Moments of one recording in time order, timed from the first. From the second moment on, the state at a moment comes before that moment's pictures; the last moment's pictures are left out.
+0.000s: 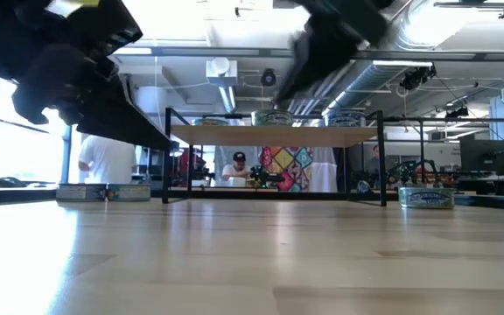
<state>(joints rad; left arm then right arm) -0.56 1.59 0.63 0.16 -0.79 -0.37 0.33 1.73 1.20 -0.39 0.42 0.02</state>
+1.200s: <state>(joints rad) 0.15 1.26 0.63 -0.67 -0.48 -0.71 0.39 1.74 0.68 0.50 0.59 0.29</state>
